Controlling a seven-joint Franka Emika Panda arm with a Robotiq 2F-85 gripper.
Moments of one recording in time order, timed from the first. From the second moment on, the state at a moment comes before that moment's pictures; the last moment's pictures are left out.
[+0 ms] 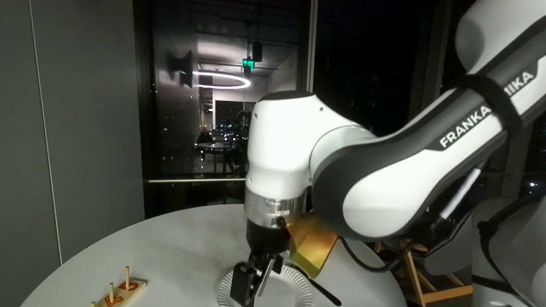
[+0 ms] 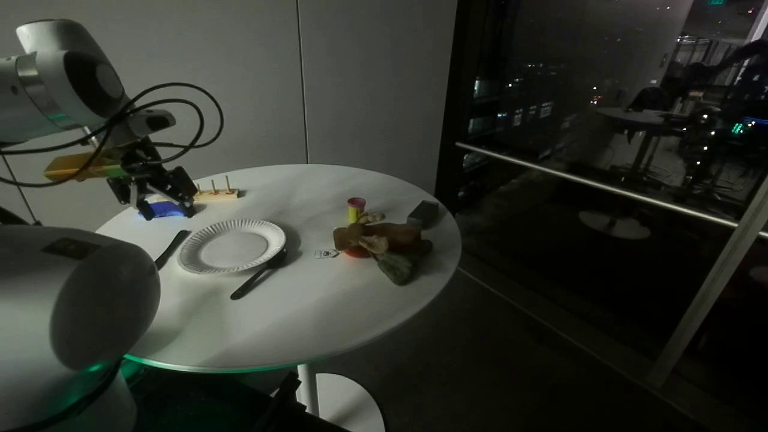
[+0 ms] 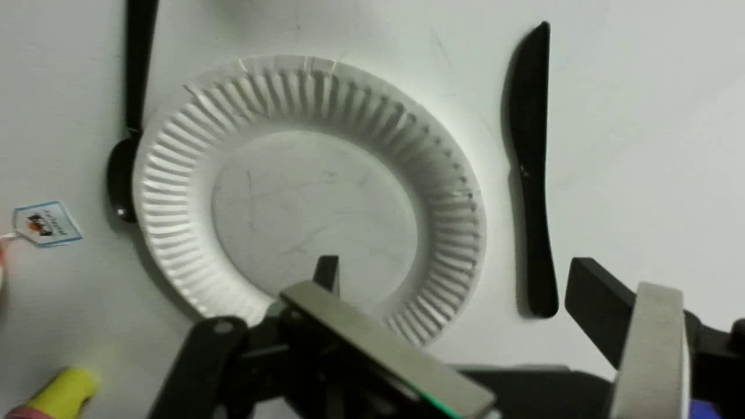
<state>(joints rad) 0.36 -0.47 0.43 -2.74 -0.07 2.42 0.48</state>
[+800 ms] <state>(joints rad) 0.24 -0.78 0.32 -2.74 -0.02 2.21 0.47</state>
